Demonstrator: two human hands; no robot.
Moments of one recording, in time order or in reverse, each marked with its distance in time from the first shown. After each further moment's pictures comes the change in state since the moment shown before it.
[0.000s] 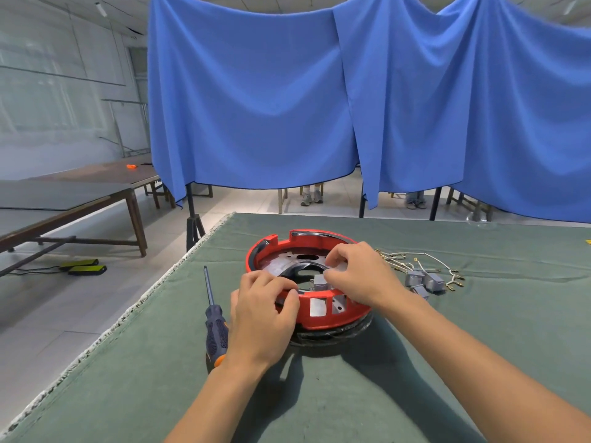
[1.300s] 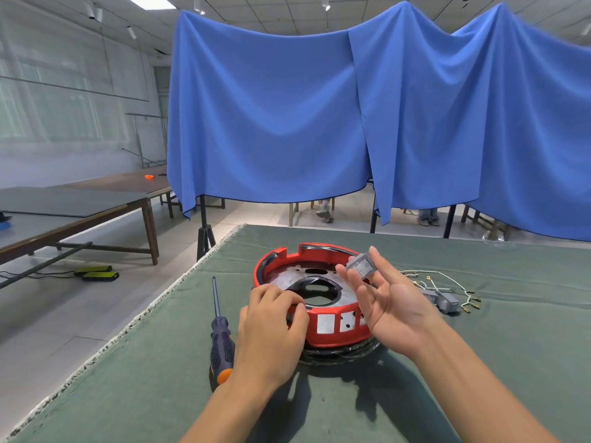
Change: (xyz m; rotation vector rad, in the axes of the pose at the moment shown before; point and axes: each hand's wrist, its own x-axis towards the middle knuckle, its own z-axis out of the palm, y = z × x) left_hand -0.002 0.003 0.000 0.070 0.004 0.000; right_hand -0.034 -0.022 -0.025 1.850 -0.169 0.634
